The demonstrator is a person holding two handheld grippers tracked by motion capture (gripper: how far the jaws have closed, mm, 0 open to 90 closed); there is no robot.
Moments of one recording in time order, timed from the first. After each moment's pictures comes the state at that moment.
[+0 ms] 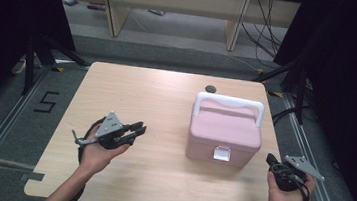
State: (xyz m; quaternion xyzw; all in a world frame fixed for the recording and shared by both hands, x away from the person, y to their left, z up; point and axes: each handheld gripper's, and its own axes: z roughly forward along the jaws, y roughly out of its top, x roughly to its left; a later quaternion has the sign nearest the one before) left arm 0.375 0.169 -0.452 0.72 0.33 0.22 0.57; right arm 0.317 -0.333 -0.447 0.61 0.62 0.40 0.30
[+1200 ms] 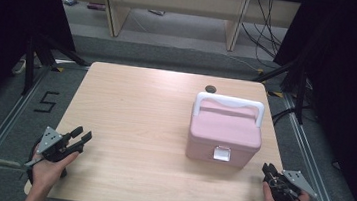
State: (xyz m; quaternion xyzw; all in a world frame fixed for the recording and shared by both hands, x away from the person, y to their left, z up) left arm 0.346 0.302 -0.521 0.62 0.46 0.30 0.55; right arm 0.307 -0.346 -0.502 0.60 0.60 0.41 0.33
